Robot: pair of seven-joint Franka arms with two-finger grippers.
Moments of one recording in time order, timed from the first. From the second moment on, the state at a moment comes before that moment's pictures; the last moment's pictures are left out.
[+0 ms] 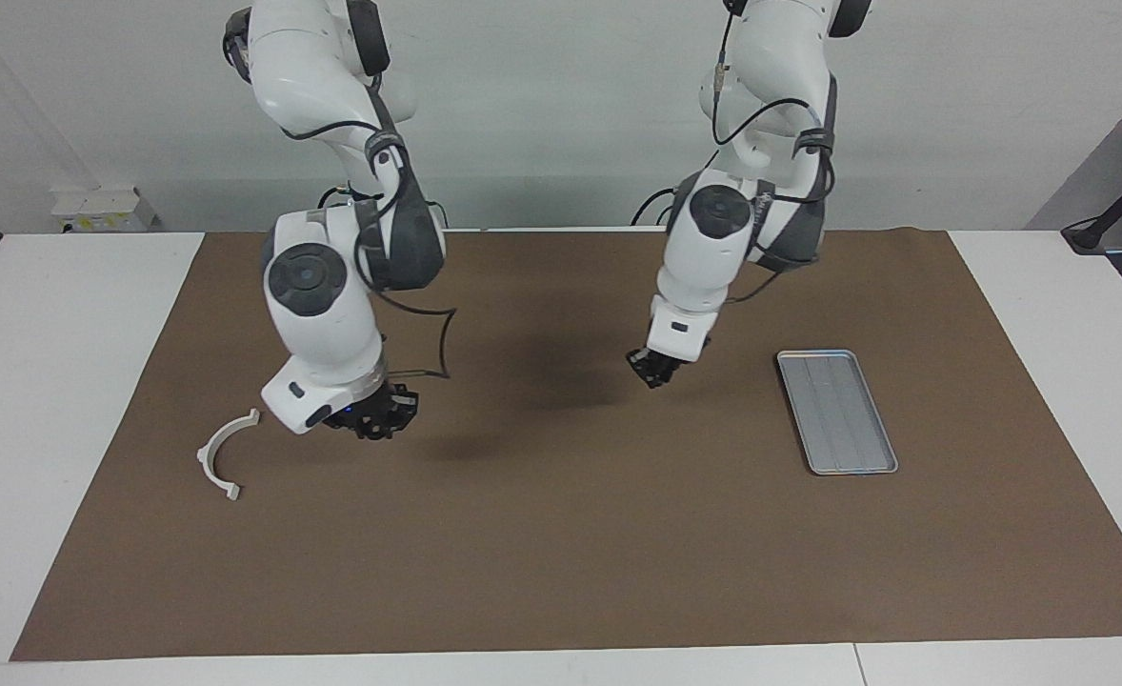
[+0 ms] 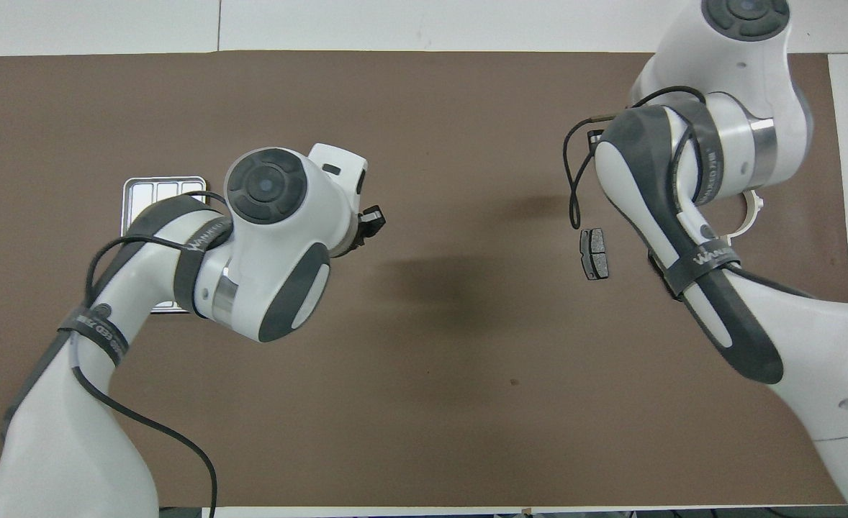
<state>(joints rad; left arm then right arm) -0.55 0.27 -0.03 -1.81 -0.04 2.14 -0.92 0.11 0.52 0.03 -1.37 -0.08 1.84 0.09</state>
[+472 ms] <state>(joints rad) -0.62 0.37 -0.02 -1.86 -0.04 2.30 -0.99 0.02 0.59 0.03 -1.54 -0.07 2.18 -0.05</state>
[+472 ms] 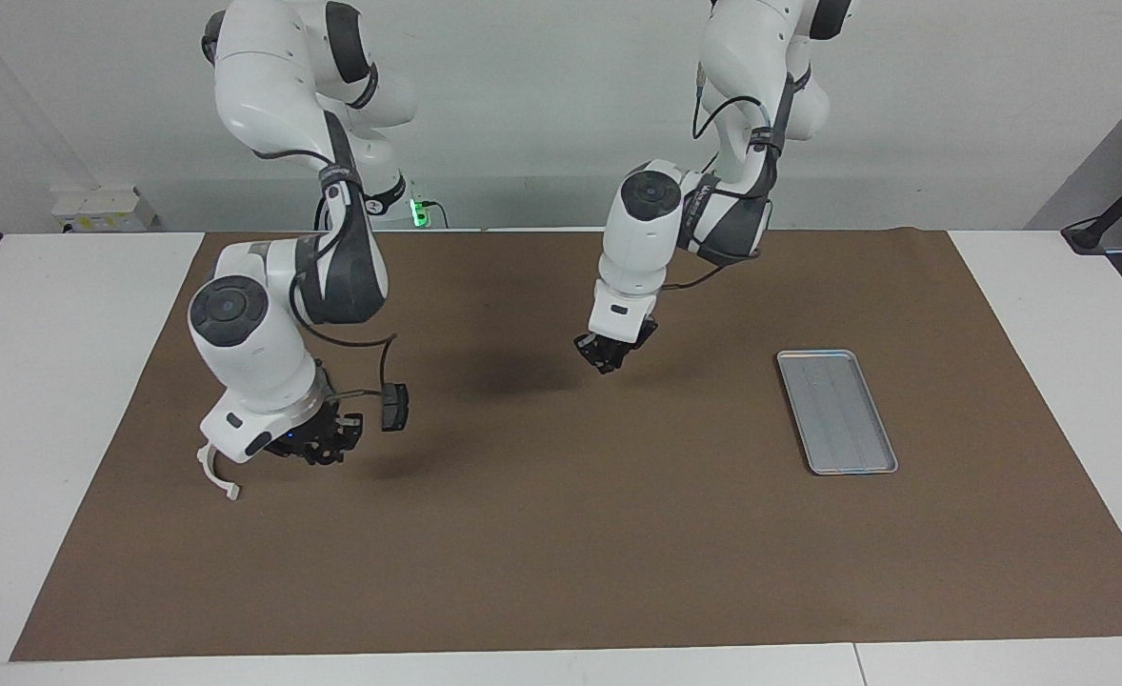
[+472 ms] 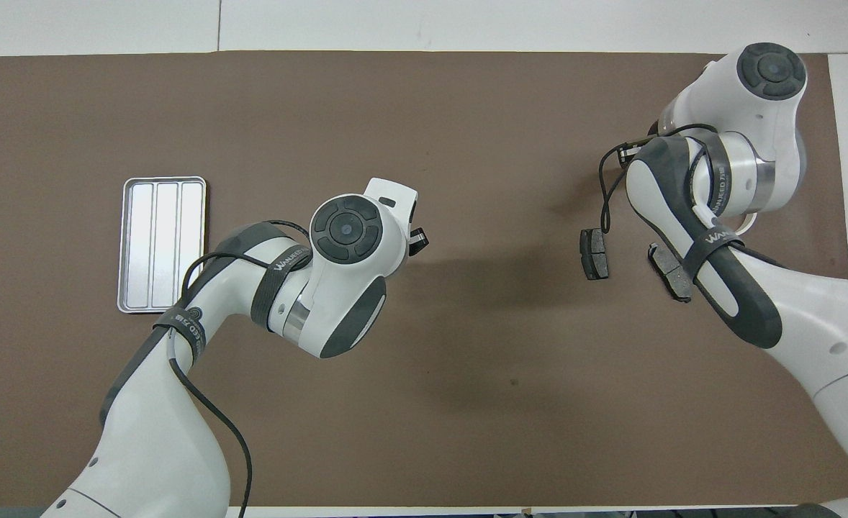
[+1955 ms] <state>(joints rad) -0.25 0.00 0.03 -1.78 0.00 1.97 -0.55 0.28 0.43 0.05 -1.56 -0.06 1.97 0.56</state>
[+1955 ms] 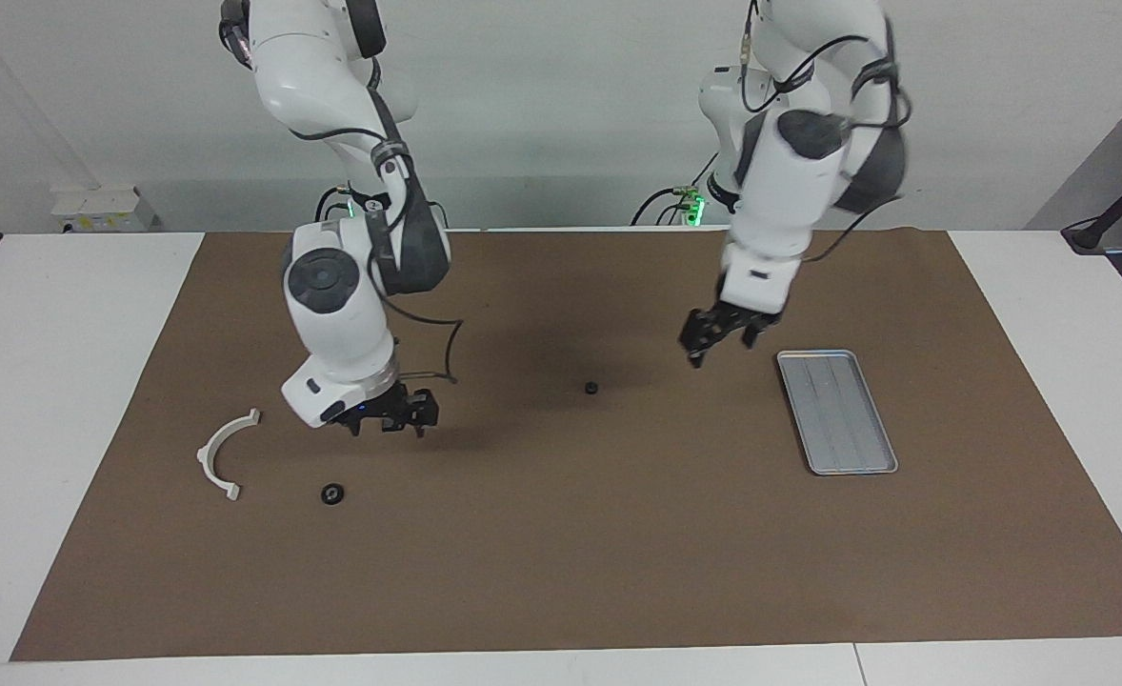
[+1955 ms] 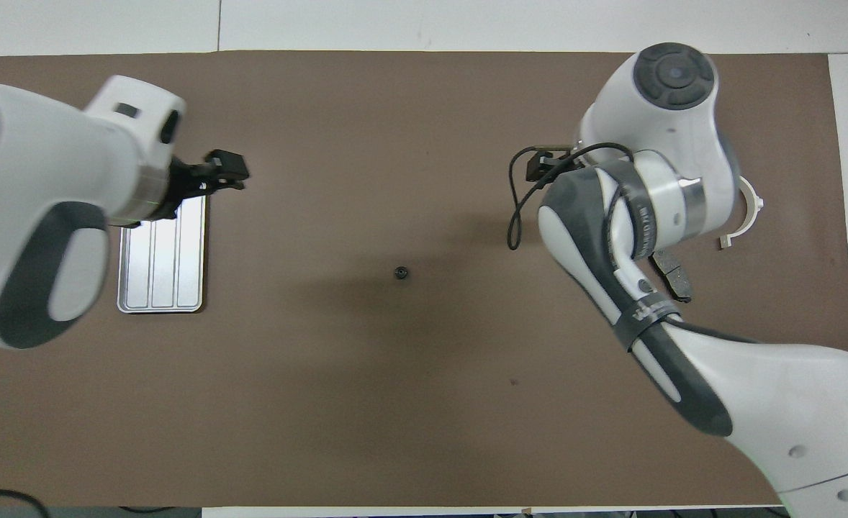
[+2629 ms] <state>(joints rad) -0.05 -0.08 0.01 -1.77 0.05 1.69 -0.17 0.62 0.60 0.05 -1.51 -0.07 2.08 1.29</state>
